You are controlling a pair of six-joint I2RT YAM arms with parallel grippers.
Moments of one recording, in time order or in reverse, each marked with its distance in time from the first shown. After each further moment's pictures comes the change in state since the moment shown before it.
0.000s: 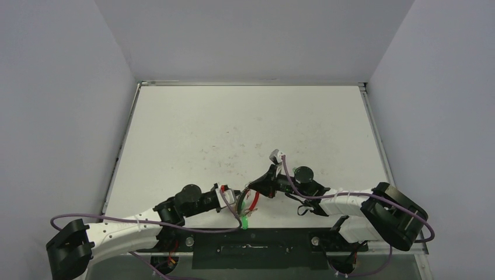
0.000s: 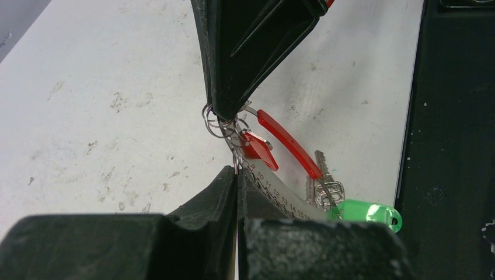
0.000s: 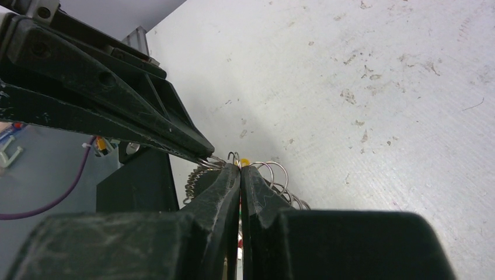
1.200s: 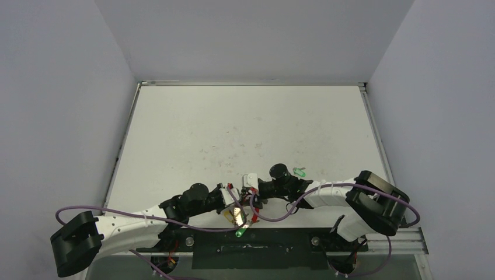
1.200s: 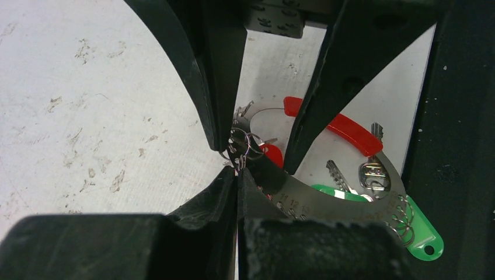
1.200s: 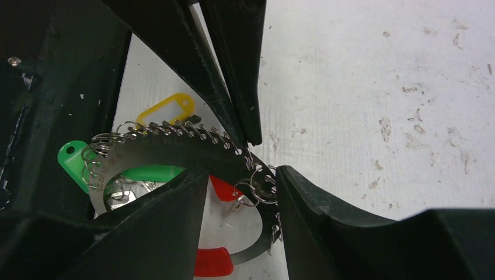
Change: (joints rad) left arm 0.000 0.119 0.016 -0.047 -0.037 -0.048; right arm 0.123 0.156 0.198 -0.377 -0.134 -0.814
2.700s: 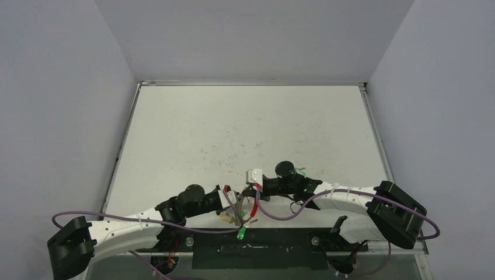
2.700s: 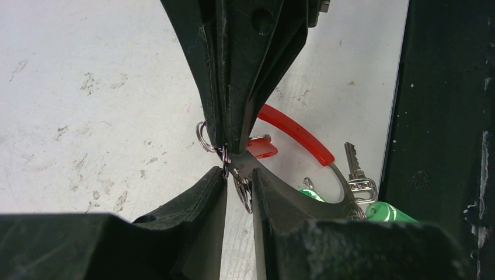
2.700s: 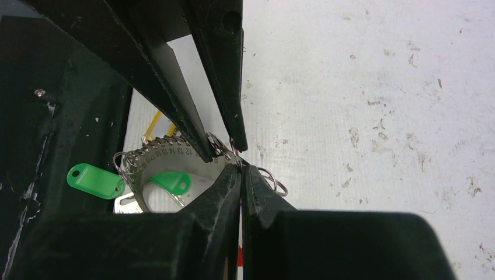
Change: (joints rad) left arm -0.006 -0.093 -0.009 -0.008 0.042 0.015; right arm 0.008 -0.143 0.021 -0.101 0.018 0.035
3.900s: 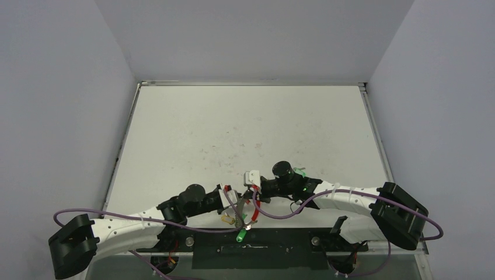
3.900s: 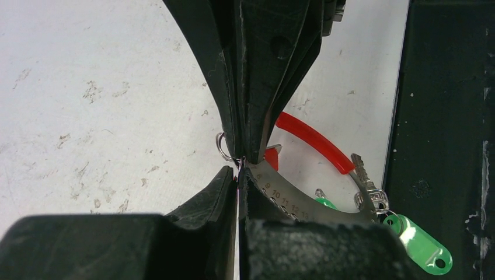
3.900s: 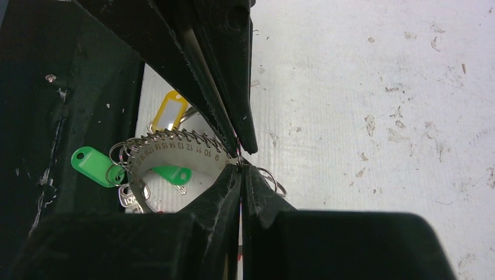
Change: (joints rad) left arm -0.001 0.040 0.000 0.059 0.005 -0.003; right arm 0.023 -0.018 0.038 -0.142 0.019 -0.018
